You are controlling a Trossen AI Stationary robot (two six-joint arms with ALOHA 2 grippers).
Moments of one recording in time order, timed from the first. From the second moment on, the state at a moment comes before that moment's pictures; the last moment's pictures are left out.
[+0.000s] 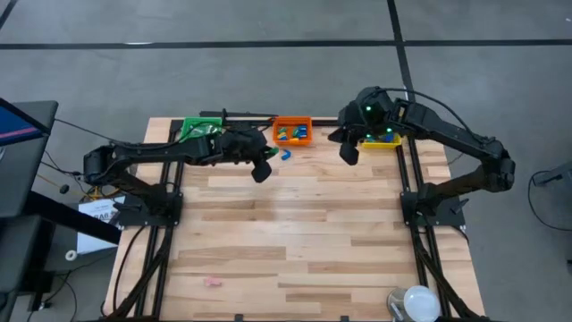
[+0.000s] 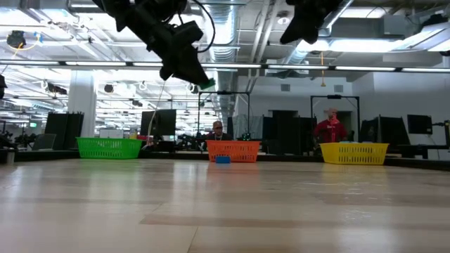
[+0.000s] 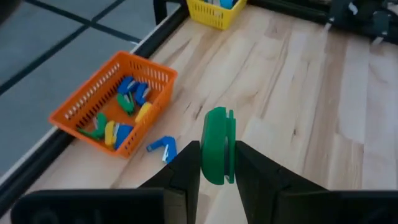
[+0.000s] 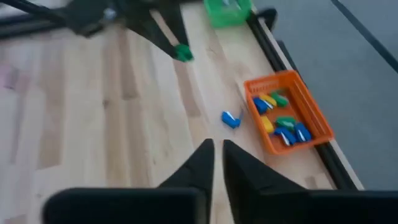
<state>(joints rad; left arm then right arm) 0.31 1.39 0.95 -0.17 -0.13 -0.10 -0.42 1.30 1.35 -0.78 -0.15 -0.11</state>
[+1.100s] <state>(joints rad) 0.50 1.56 1.20 0.01 -0.10 0.00 -0.47 1.11 1.35 -0.86 -0.21 -0.08</state>
